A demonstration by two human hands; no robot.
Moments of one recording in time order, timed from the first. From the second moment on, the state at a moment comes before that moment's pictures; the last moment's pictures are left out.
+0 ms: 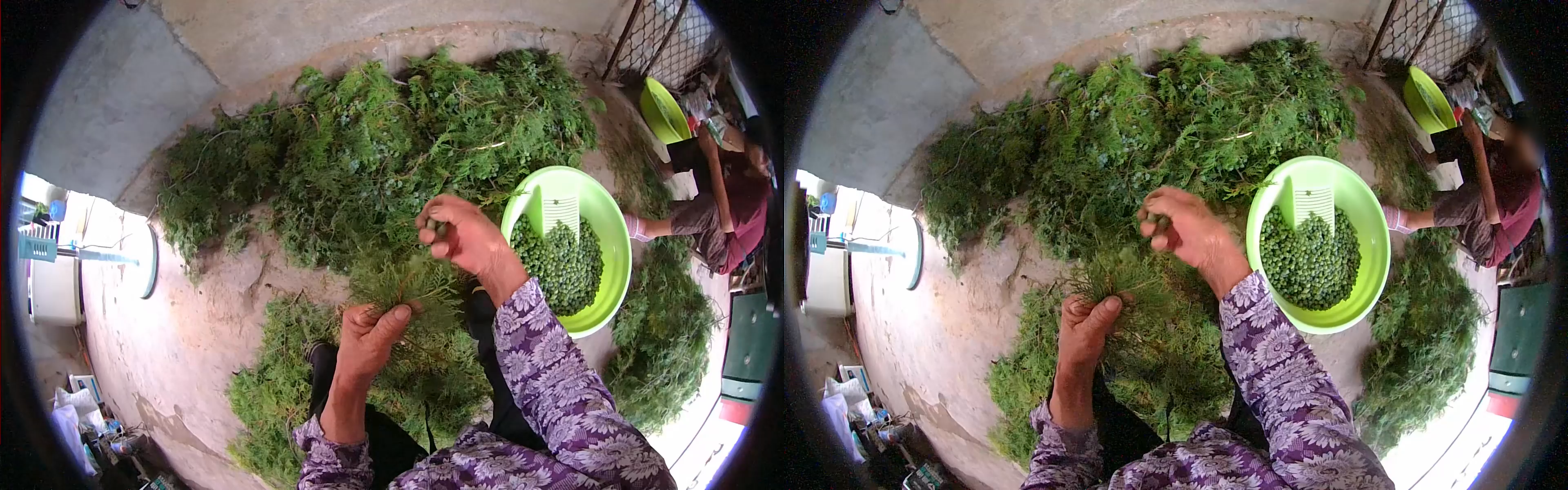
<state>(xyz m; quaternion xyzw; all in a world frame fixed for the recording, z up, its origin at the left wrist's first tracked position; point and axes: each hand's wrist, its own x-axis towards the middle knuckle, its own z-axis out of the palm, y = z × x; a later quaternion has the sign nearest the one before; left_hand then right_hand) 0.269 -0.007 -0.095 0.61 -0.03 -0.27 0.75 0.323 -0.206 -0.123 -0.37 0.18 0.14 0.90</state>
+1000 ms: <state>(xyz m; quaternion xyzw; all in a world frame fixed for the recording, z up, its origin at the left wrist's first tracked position) 0.276 -0.001 -0.107 0.61 0.01 -0.24 0.76 0.314 -0.175 -0.117 -0.69 -0.01 0.12 0.72</state>
